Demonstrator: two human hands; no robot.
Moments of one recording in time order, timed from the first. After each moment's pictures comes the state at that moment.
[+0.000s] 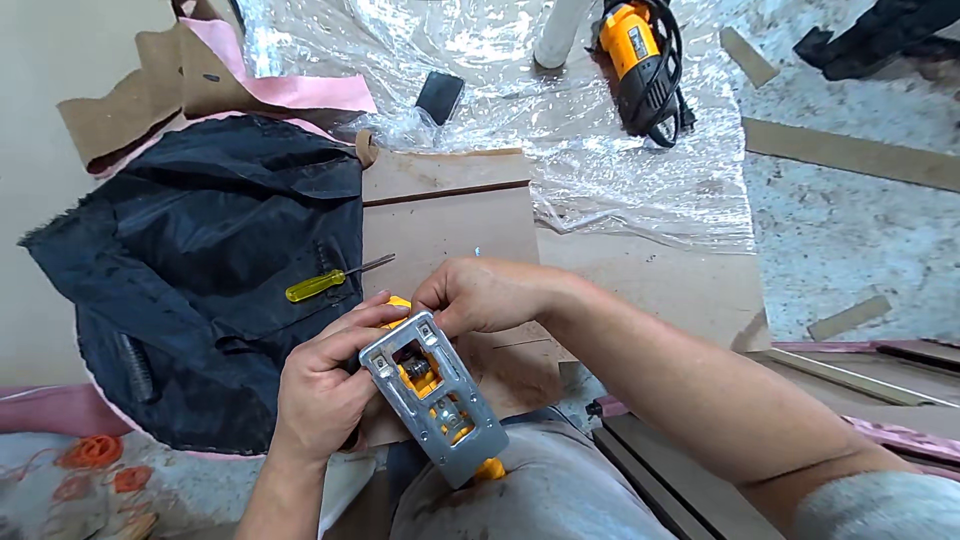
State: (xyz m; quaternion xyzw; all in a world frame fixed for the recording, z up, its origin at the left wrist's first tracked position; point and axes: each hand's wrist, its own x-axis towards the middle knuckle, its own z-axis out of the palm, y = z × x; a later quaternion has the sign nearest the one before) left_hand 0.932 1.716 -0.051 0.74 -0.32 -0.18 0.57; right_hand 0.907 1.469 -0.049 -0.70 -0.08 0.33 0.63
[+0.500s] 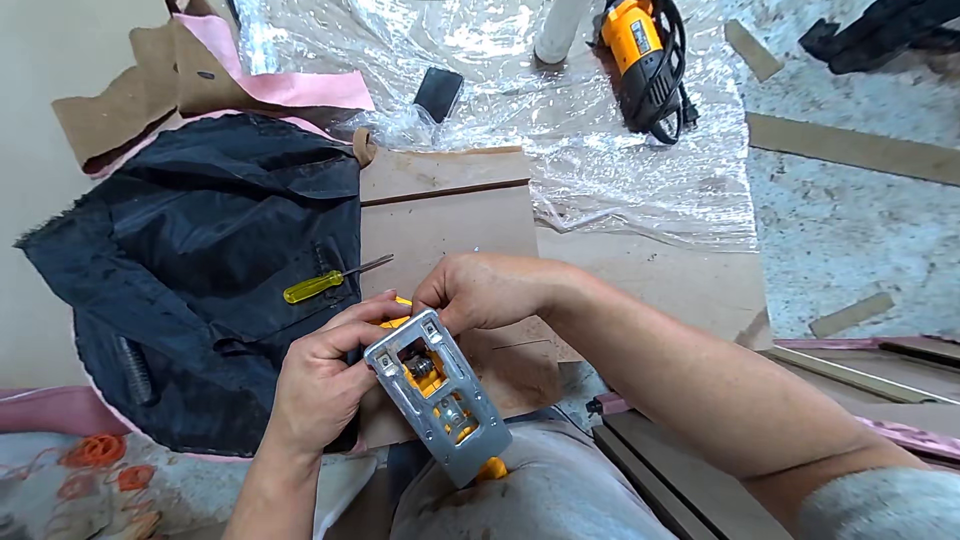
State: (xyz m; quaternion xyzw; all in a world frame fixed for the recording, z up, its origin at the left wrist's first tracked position) left_hand 0.941 1.710 -0.045 0.74 -0.31 -0.23 0.55; right_hand 0.913 1.462 -0.049 -0.70 -0.09 0.35 0.62
